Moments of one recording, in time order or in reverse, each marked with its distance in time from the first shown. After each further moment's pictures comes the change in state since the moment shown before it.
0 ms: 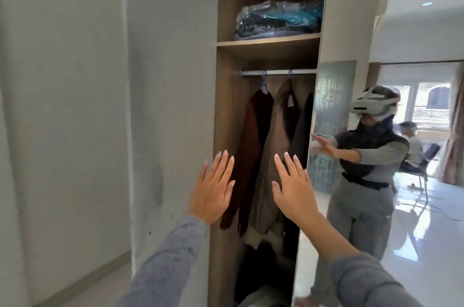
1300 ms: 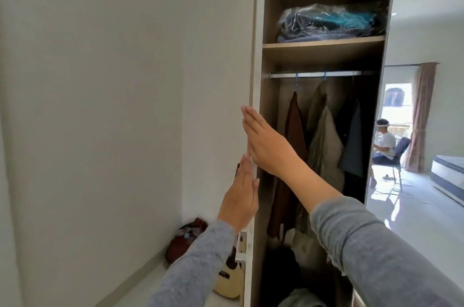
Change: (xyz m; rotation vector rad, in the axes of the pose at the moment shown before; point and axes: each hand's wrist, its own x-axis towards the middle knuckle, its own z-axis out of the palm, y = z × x) left_hand -0.037 -0.199 -0.008 -0.825 0.092 0.024; right_hand 0.118 -0.301 0.038 -0.589 0.166 -0.518
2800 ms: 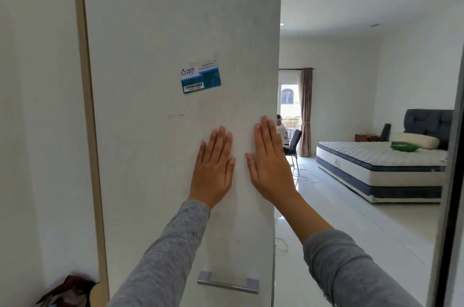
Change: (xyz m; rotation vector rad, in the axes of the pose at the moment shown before) left_hand 0.235 -0.012 0.339 0.215 0.033 0.330; right_hand -0.152 0.272 0.255 0.116 0.274 0.612
